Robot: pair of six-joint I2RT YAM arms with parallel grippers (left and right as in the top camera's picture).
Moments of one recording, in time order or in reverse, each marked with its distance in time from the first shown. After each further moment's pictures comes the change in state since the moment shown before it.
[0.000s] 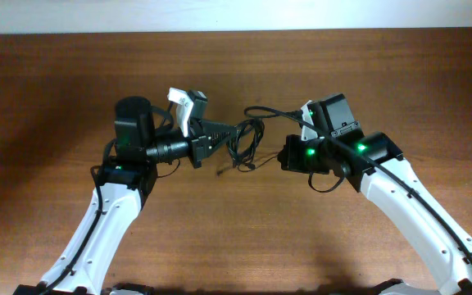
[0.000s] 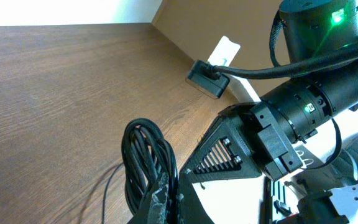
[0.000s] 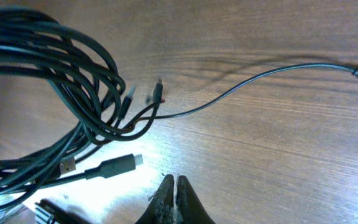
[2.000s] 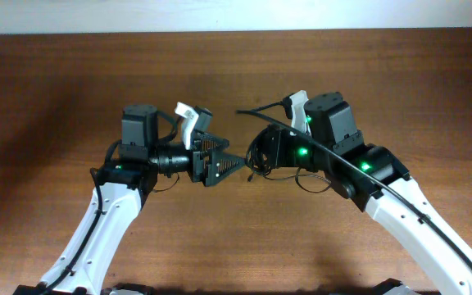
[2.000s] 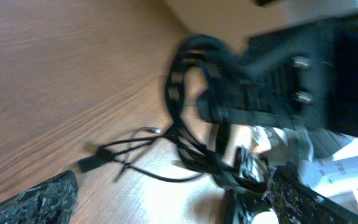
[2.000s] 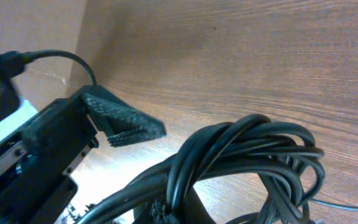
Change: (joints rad) left arm -0.001 0.000 0.007 -0.292 0.089 0.114; right arm 0.089 -0.108 -0.006 0.216 -0.046 0.071
